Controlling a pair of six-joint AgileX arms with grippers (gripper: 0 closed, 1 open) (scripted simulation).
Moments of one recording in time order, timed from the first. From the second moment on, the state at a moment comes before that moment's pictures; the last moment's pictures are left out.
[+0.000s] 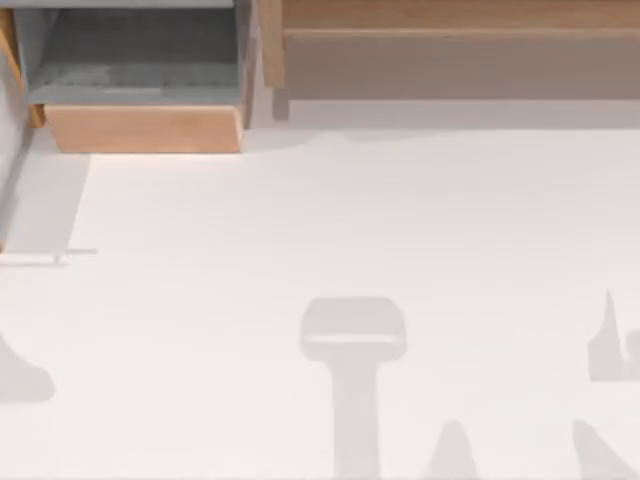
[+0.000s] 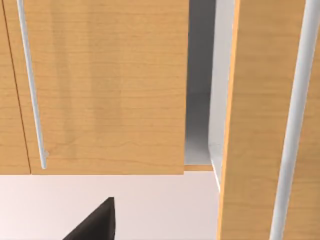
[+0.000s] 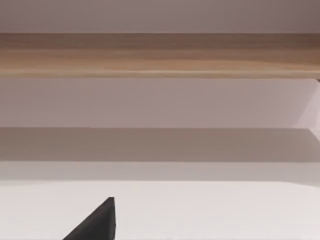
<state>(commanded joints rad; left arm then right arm) 0.72 1.99 0.44 1.54 0.76 1.59 0.00 0.00 0.00 0.00 0.00 0.00</state>
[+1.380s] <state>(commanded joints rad) 0.66 2.02 0.52 1.49 0.70 1.59 0.00 0.00 0.00 0.00 0.00 0.00</state>
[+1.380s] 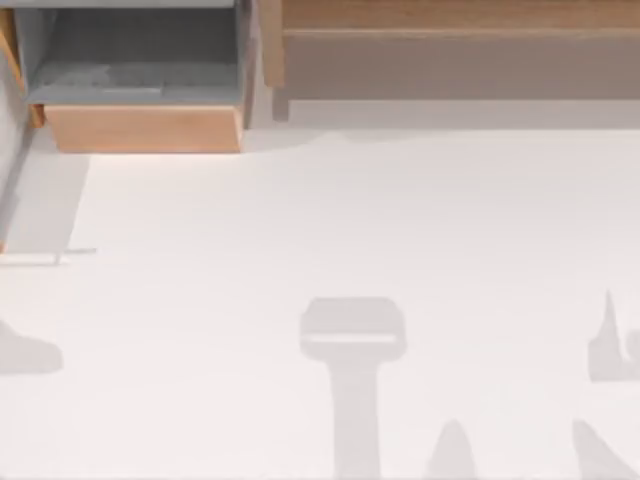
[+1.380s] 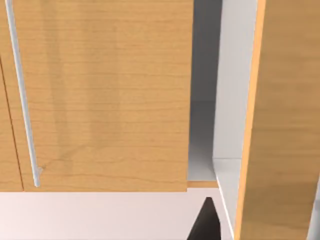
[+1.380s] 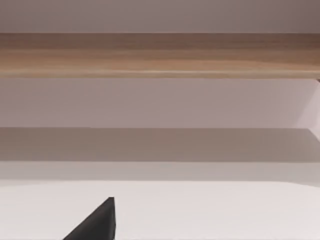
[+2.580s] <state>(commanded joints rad) 0.56 2.11 0.70 1.38 0.60 1.58 0.00 0.00 0.00 0.00 0.00 0.00</state>
